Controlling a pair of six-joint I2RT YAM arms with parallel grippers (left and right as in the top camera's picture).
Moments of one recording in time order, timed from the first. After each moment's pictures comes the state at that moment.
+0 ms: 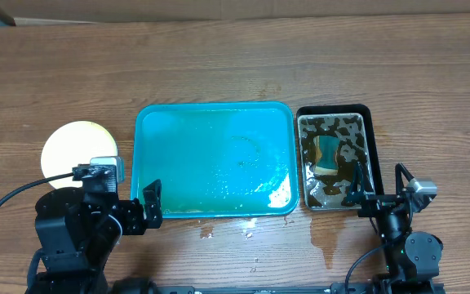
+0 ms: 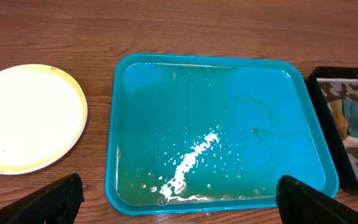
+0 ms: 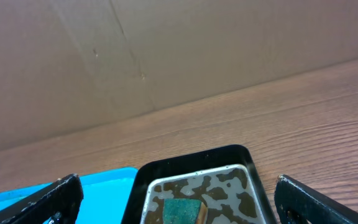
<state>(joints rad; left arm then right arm) 0.10 0.62 0.97 -1.05 0.20 -0.04 0.07 0.01 0.02 -0.04 -0.02 0.31</state>
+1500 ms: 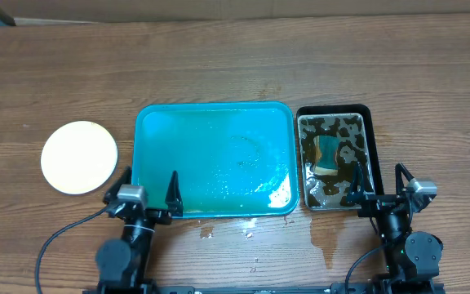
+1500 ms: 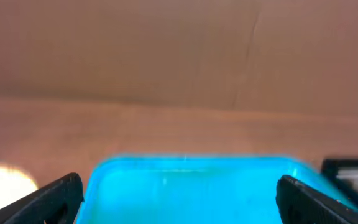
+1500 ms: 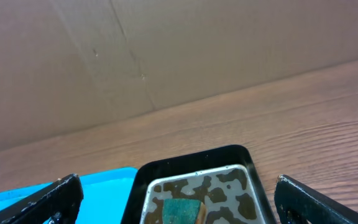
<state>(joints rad) -0.05 0.01 0.01 -0.06 0.08 -0.13 0.07 0.01 0.02 -0.03 -0.02 0.31</state>
